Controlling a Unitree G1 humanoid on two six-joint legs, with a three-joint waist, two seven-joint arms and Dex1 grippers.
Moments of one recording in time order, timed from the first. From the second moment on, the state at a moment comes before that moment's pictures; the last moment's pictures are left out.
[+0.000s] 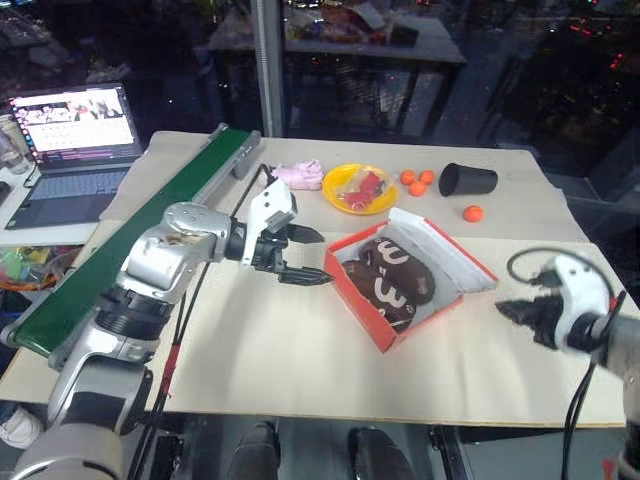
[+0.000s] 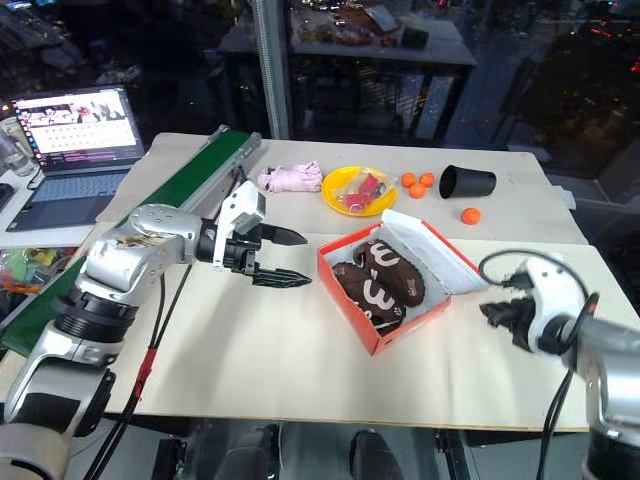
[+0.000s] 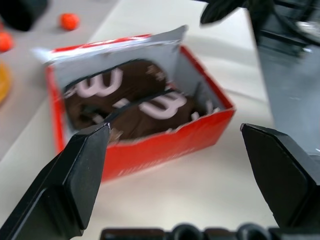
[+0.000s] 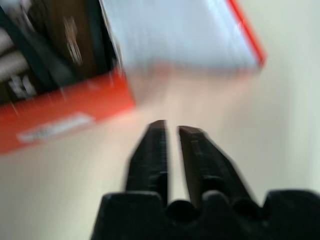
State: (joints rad) left arm -0.87 0.61 -0.29 0.07 -0.41 0.63 -1.22; right arm -0.08 -0.63 -0.44 -0.44 0.24 1.18 0.67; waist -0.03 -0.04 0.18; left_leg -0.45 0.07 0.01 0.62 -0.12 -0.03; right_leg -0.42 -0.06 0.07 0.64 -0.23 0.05
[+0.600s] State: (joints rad) left arm -0.87 0.67 -0.25 0.05 -0.39 0.67 -1.23; right arm -0.35 -0.49 -0.17 0.51 0.02 0.12 0.47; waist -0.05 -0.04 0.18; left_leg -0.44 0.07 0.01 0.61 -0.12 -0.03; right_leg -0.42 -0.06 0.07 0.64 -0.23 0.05
